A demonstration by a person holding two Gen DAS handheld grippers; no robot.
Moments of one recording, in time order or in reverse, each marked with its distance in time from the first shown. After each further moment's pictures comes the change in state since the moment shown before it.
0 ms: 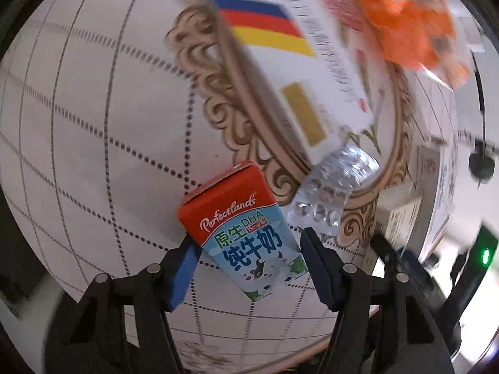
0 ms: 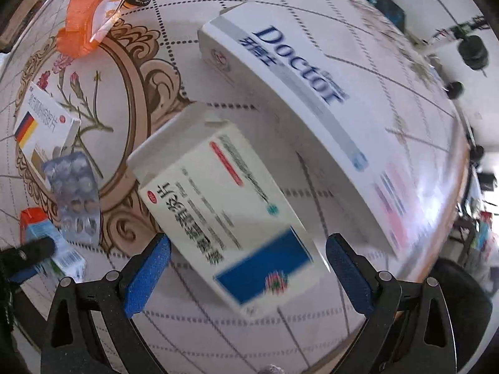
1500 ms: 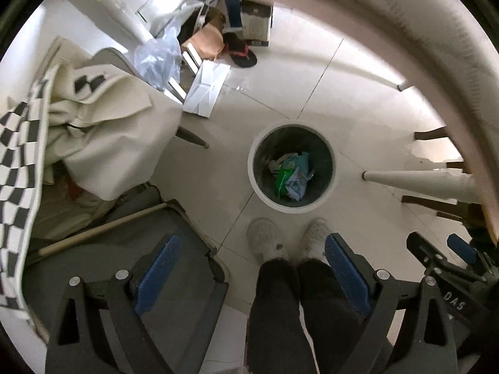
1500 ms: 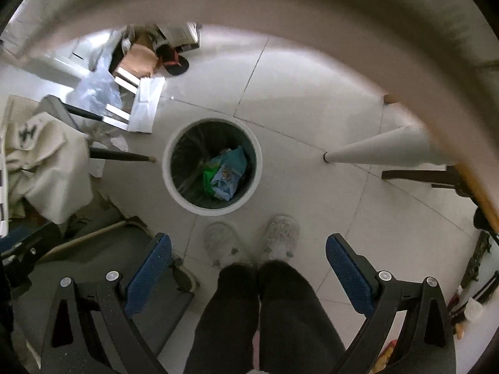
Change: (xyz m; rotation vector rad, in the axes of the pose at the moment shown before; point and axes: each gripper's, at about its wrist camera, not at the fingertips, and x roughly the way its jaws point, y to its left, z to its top) left arm 0.030 0.361 -0.185 0.490 -0.142 0.331; right arm 0.109 0.320 -0.410 0.304 -0.024 0.147
